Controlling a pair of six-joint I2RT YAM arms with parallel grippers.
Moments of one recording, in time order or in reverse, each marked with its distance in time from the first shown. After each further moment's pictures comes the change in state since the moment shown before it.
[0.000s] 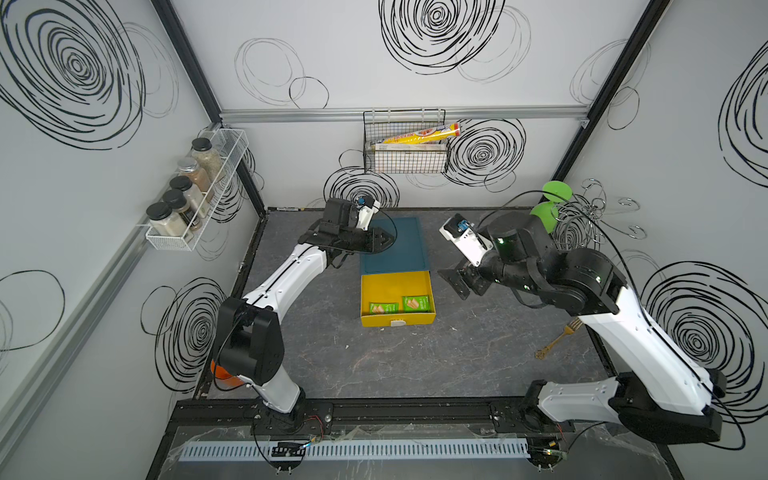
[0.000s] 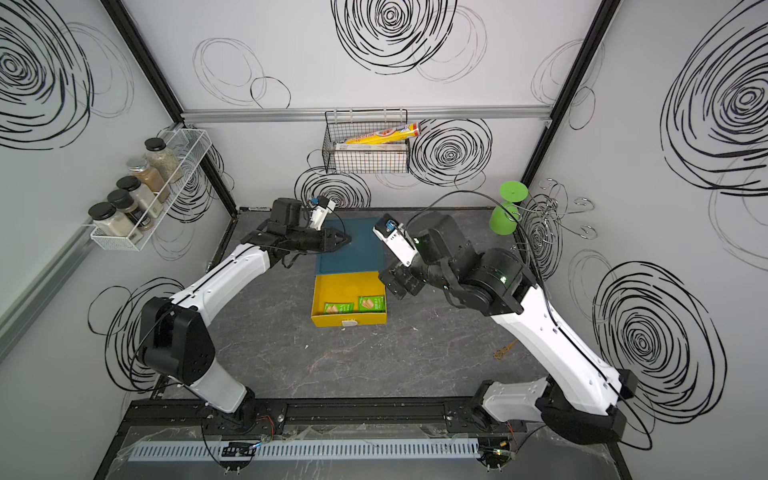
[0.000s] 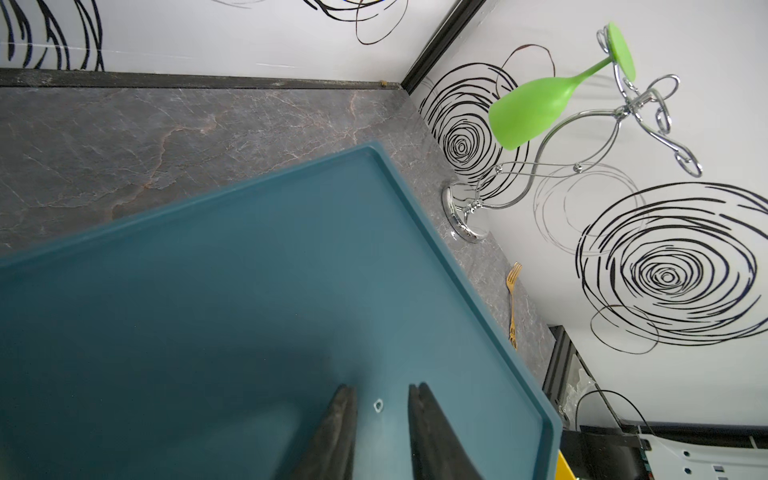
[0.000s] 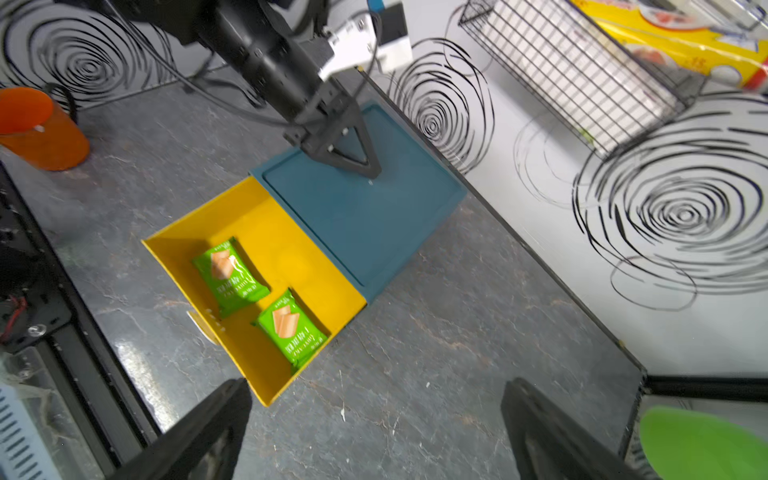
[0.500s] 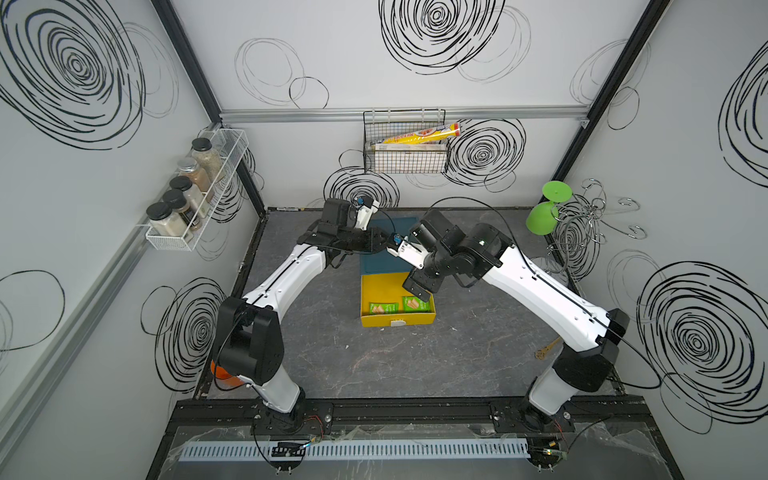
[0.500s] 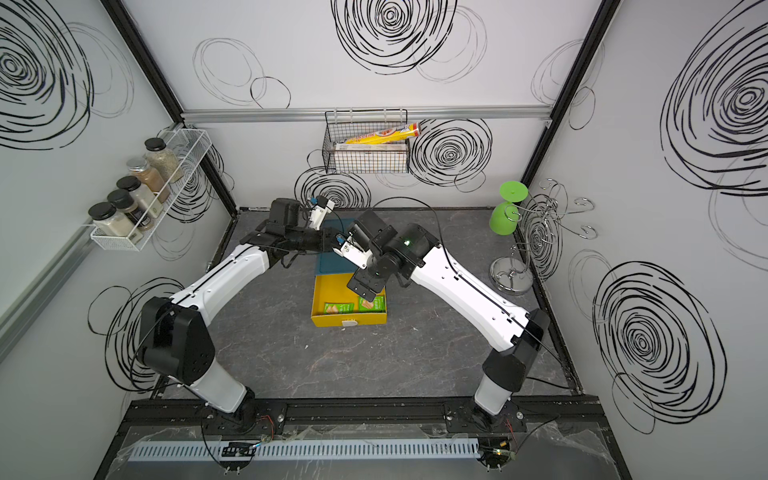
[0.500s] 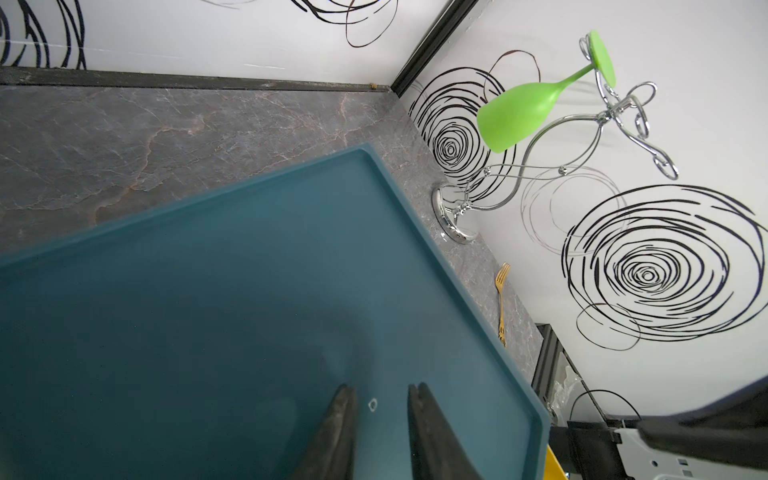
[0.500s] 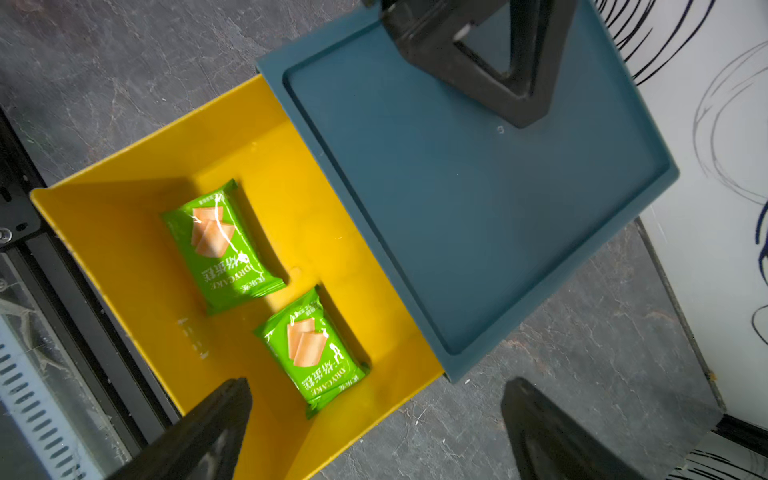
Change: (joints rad) left arm 0.011 0.000 -0.007 0.016 0.034 -0.010; right arm 0.000 0.352 0.053 -0.090 -0.068 -0.076
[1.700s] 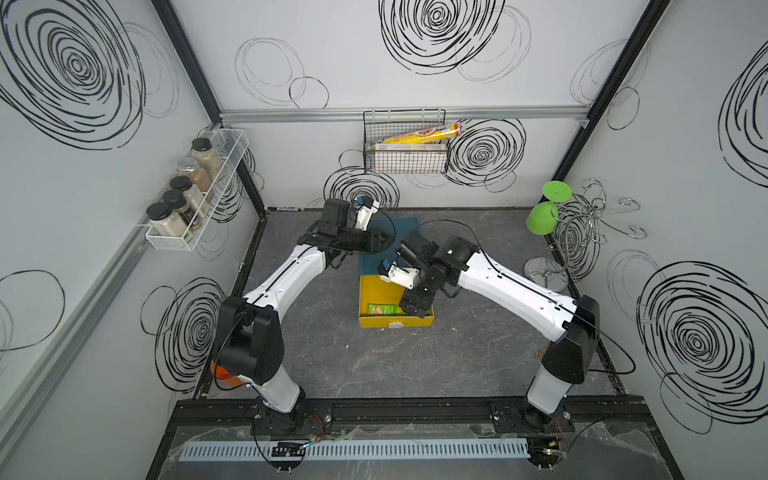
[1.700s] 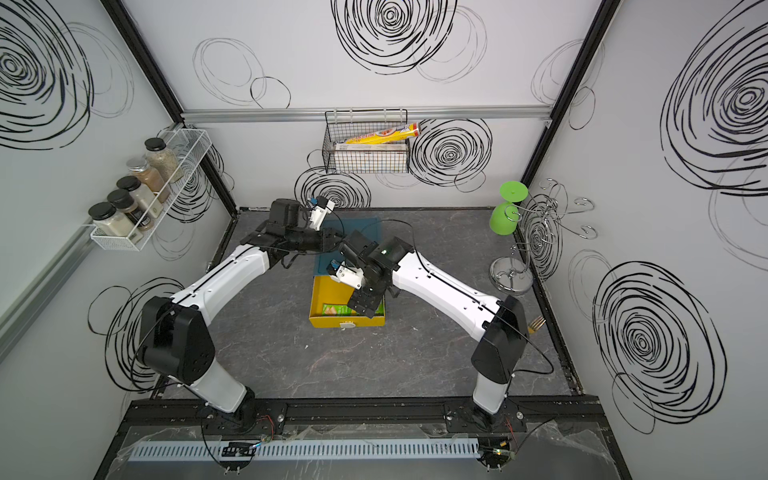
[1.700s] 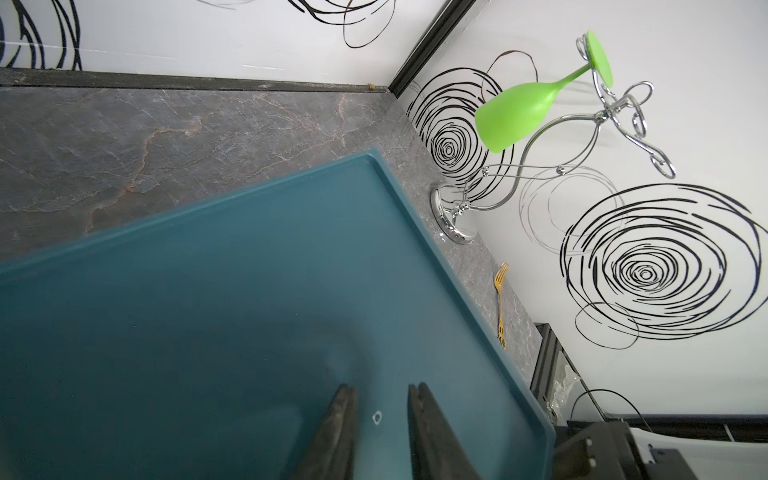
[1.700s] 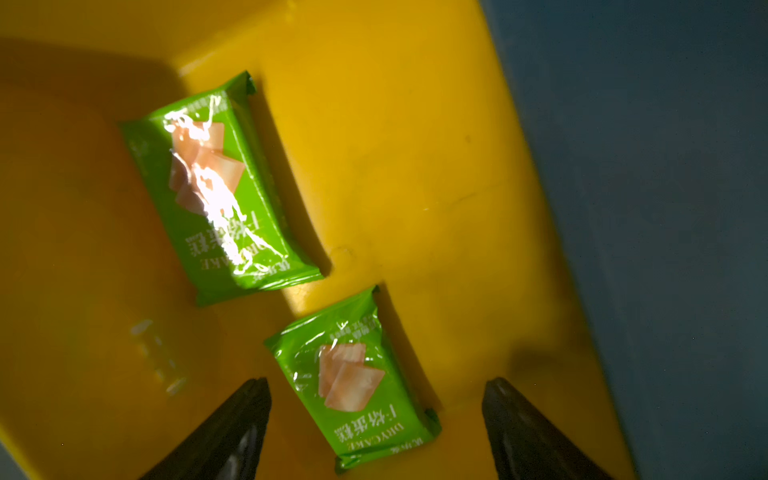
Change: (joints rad) left arm 0.001 0.003 -0.009 0.016 0.003 0.001; right arm 0.023 0.076 -0.163 0.031 -0.116 -0.048
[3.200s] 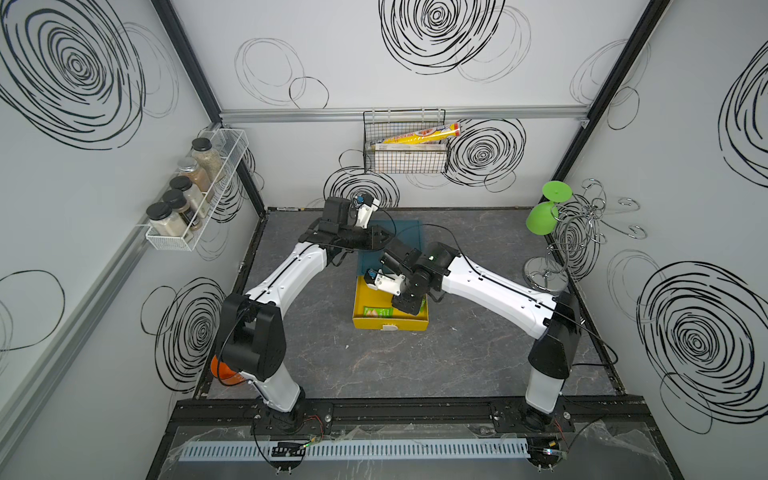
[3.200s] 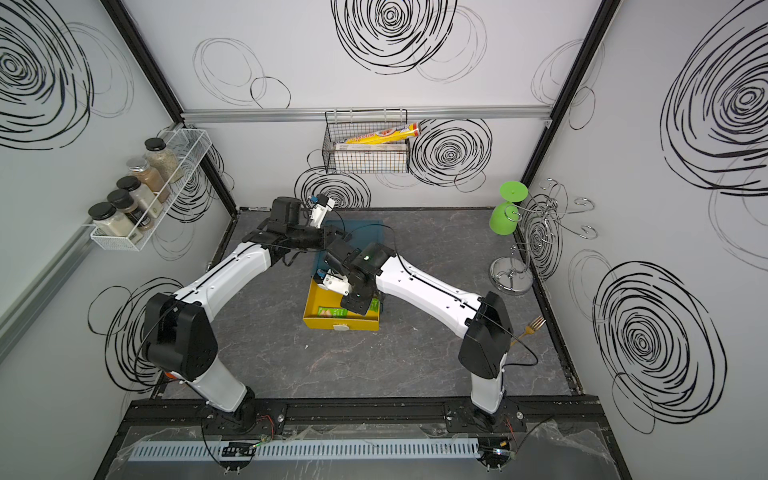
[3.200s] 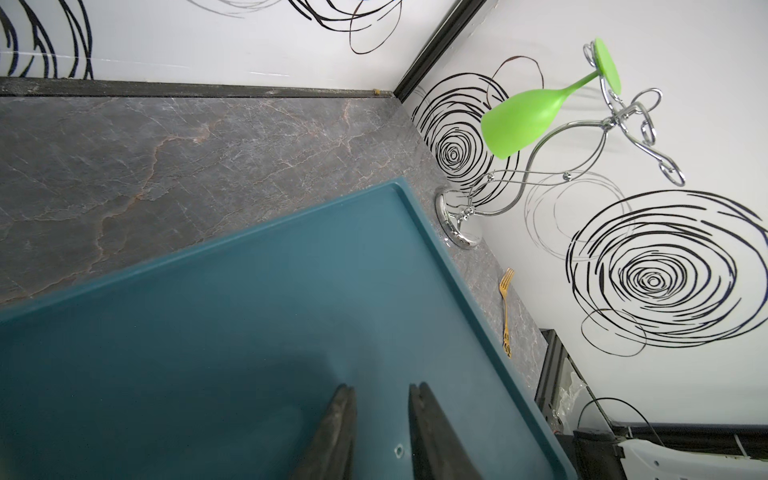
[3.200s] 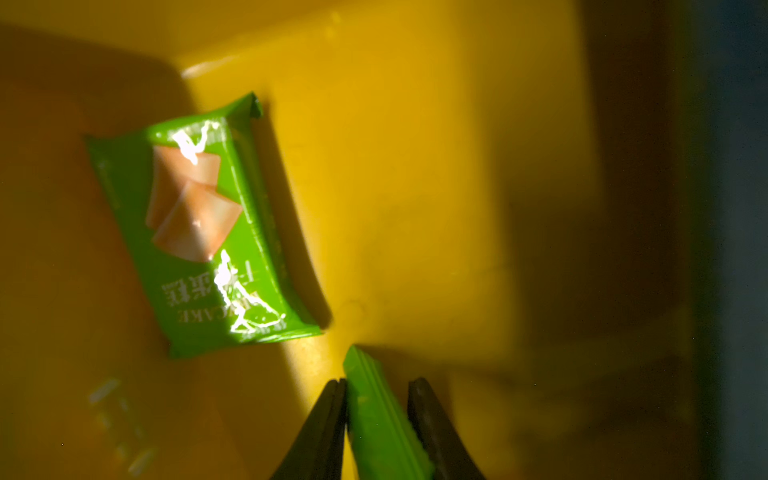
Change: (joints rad) left arm 0.002 0.026 0.027 0.001 -0.012 0.000; right arm 0.055 0.076 0.063 0.016 0.065 -0.017
